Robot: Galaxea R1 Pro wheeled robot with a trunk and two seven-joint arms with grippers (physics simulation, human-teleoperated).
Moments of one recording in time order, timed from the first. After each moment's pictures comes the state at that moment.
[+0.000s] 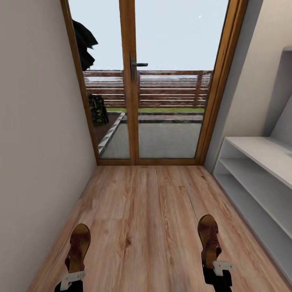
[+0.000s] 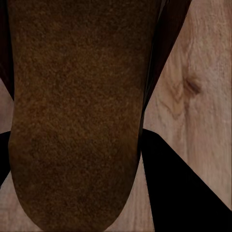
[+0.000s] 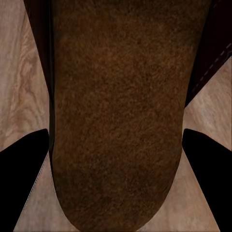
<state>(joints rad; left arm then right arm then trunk) -0.26 0.01 0.58 -0.43 -0.30 -0.37 -0.28 -0.39 -0.06 -0.15 -0.20 0.14 -0.51 -0.09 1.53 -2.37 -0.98</state>
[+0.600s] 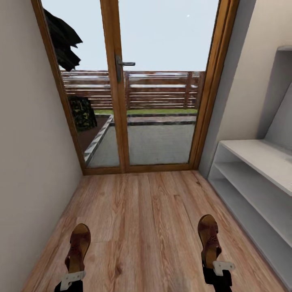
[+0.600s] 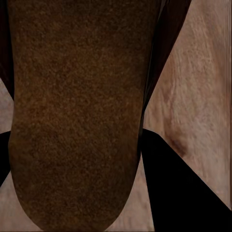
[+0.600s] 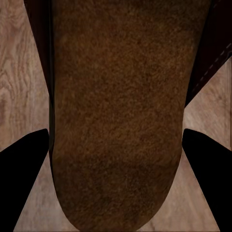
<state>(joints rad) -0.26 0.01 0.58 -0.43 -0.29 -0.37 -0.28 -0.39 -0.06 -0.15 -0.20 0.14 -0.51 -0.09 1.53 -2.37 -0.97</state>
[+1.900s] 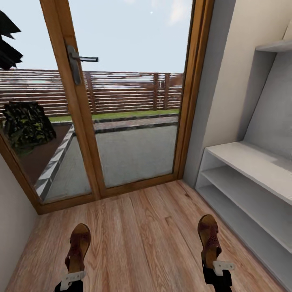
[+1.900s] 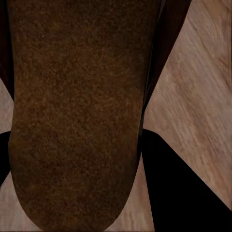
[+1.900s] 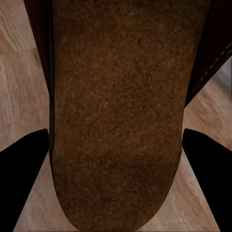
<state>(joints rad) -0.26 0.01 0.58 -0.43 -0.29 -0.37 -0.28 -0.39 -0.06 -0.15 -0.20 0.14 -0.51 -0.09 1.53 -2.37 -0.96</state>
